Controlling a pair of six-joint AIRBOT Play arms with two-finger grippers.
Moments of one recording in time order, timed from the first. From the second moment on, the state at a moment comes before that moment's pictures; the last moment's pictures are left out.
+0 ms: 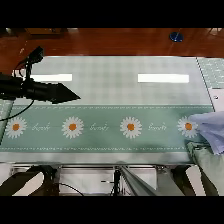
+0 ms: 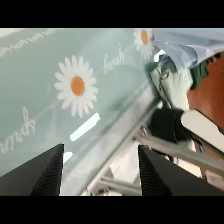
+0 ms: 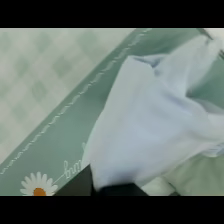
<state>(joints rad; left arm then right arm) 0.06 -1.07 1.02 0.56 -1.46 -1.12 -1.04 -0.80 1.41 -1.14 1.82 1.56</state>
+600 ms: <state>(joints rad) 0.17 -1.10 1.02 0.56 -1.25 -1.11 -1.05 -0.83 1.30 -0.98 1.85 1.56</state>
